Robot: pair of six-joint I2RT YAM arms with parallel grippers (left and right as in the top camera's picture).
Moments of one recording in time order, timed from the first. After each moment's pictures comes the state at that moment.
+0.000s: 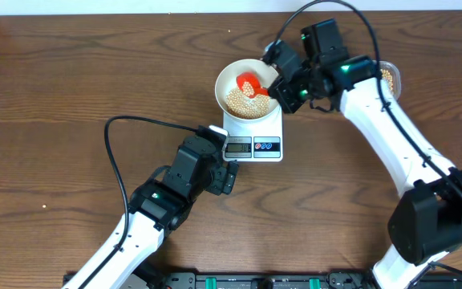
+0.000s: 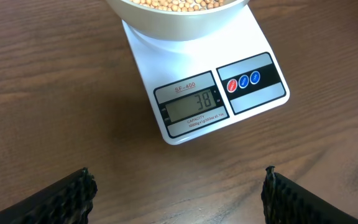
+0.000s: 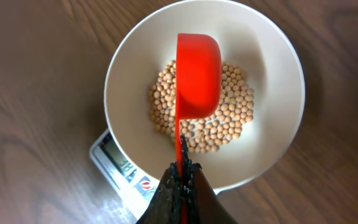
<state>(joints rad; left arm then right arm) -0.55 1.10 0.67 -0.40 -0.04 -0.15 0.37 1.84 1.59 -0.76 -0.39 -0.32</state>
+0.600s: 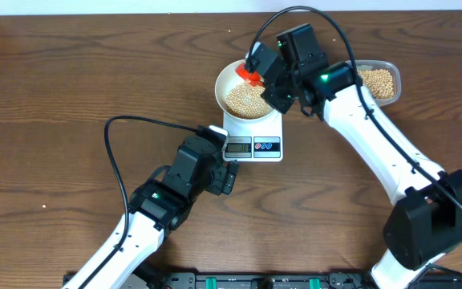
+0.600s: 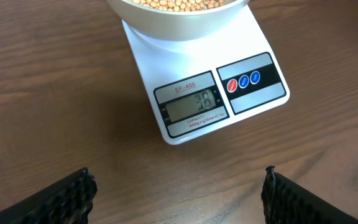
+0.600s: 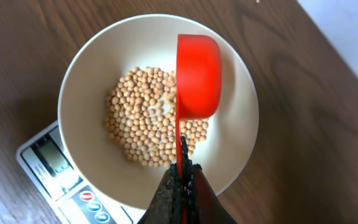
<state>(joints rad) -0.55 1.10 0.67 -0.40 -0.04 -0.15 0.47 1.83 1.59 -0.68 -0.13 -0.48</state>
